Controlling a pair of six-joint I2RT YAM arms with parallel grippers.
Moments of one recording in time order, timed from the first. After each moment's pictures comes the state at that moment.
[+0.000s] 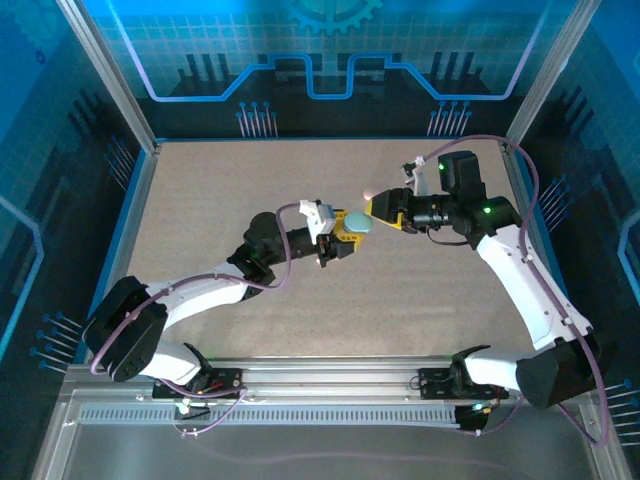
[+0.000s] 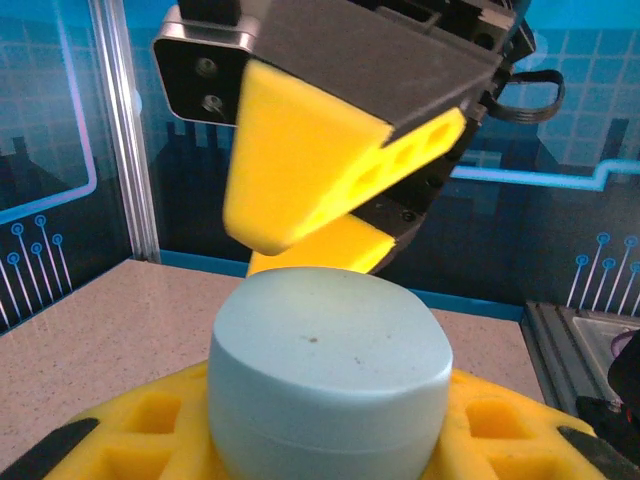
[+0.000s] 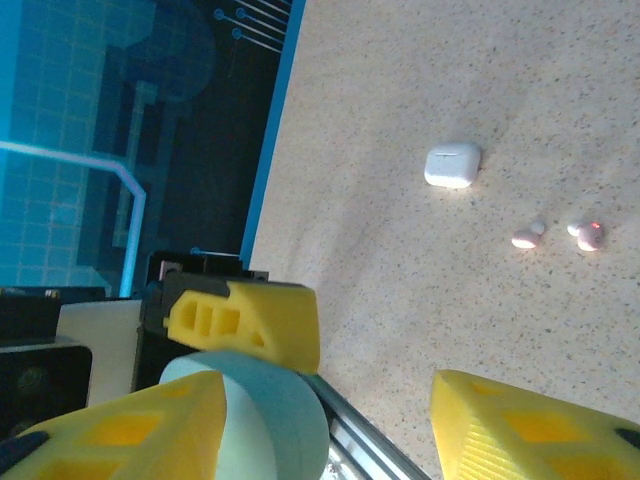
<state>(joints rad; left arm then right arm) -0.68 1.43 0.75 0.78 0.54 -0.08 0.28 1.25 1.27 -0.74 -0.77 0.59</state>
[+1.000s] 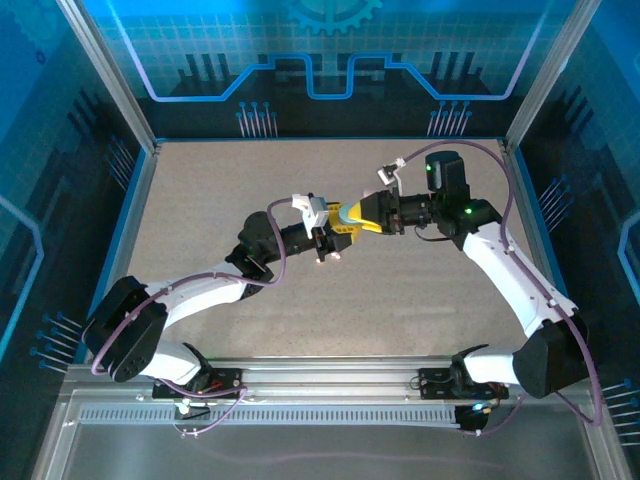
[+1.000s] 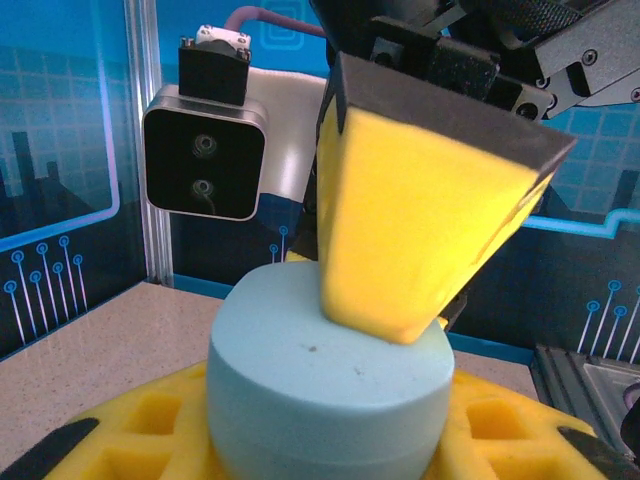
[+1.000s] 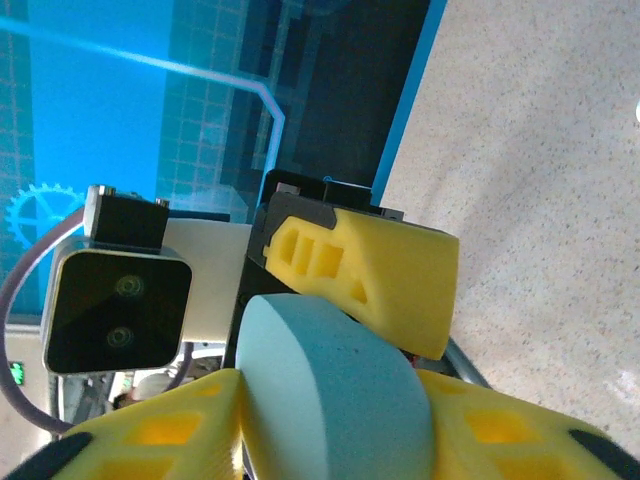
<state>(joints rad) -0.67 1.43 0.74 0.86 0.52 -0.14 0.32 1.31 1.18 -0.45 -1.10 0.75</state>
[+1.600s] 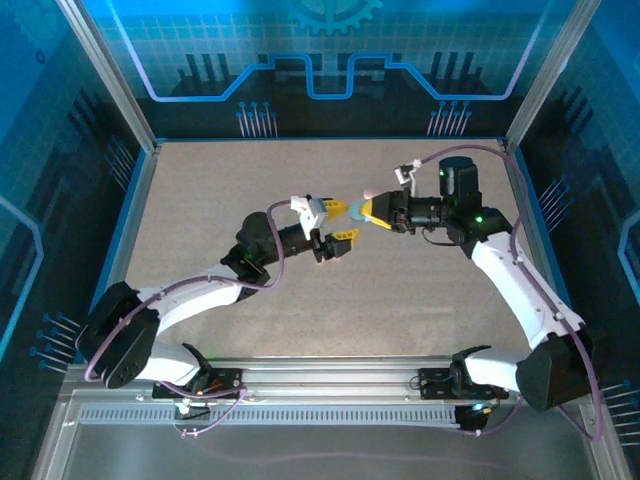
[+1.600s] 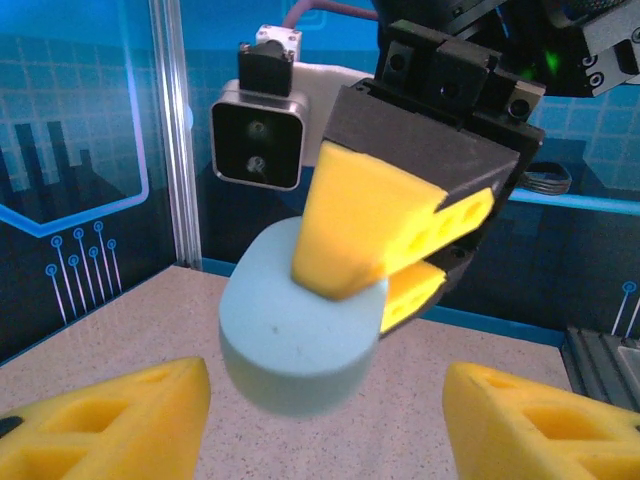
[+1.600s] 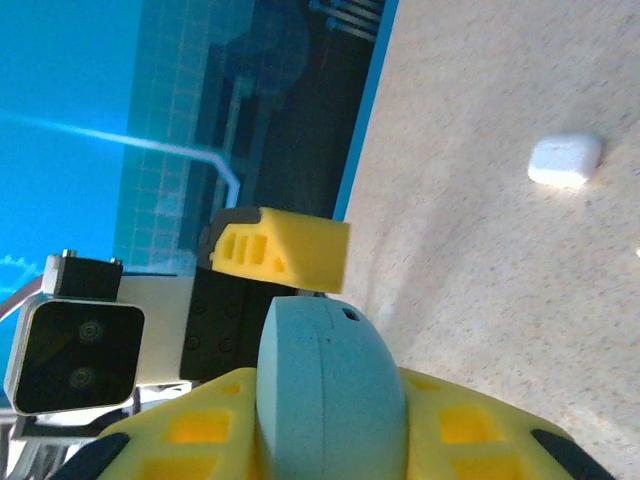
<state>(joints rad) -0.66 1.38 0.73 0.77 0.47 -0.07 0.25 1.23 1.10 -0.41 -0.94 0.78</state>
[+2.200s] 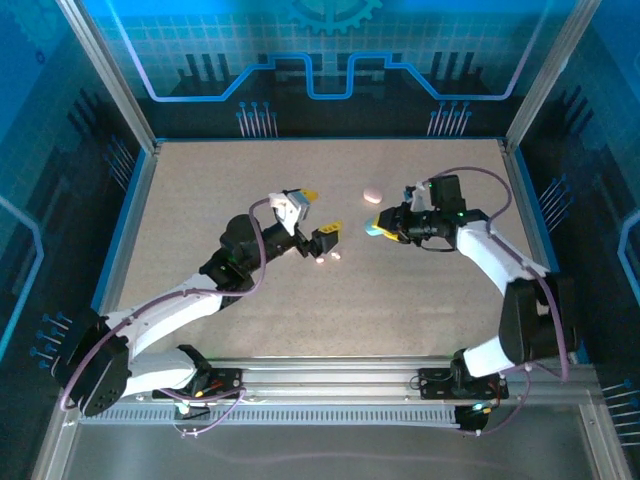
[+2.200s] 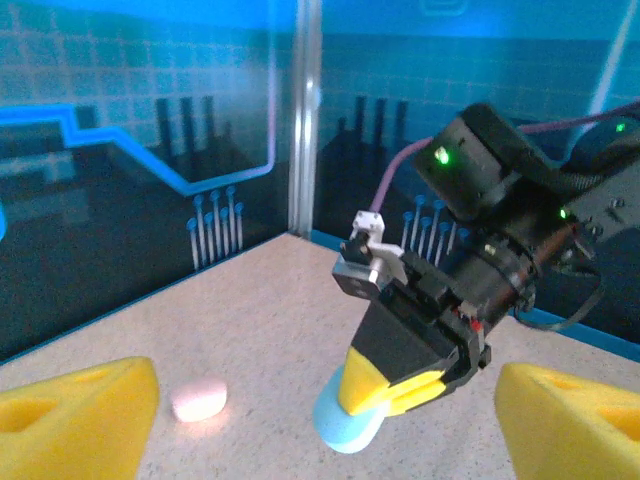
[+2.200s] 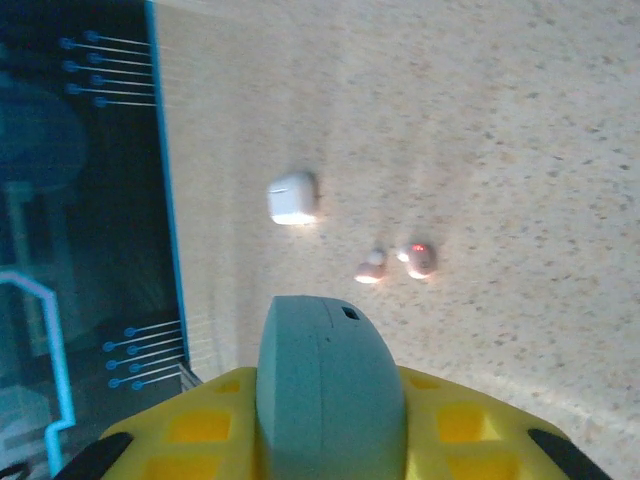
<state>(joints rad) -0.64 1.20 0.69 0.55 0.20 -0.08 0.17 1.50 0.99 -0.38 -0.73 0.69</state>
